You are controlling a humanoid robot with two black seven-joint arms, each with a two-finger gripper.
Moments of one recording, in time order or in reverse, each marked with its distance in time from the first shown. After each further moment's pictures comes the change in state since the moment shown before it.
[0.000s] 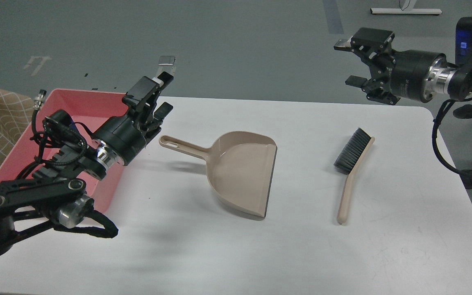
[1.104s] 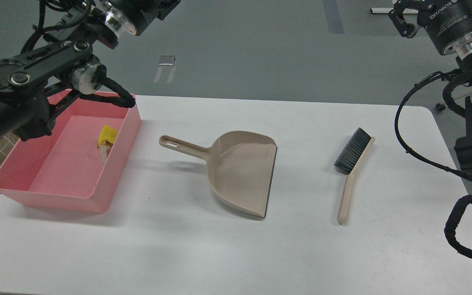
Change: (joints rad) left arm -0.393 -0.386 -0.311 0.806 -0.008 -0.654 0.000; right arm 0.085 0.399 0.598 -0.601 0.155 0.000 0.370
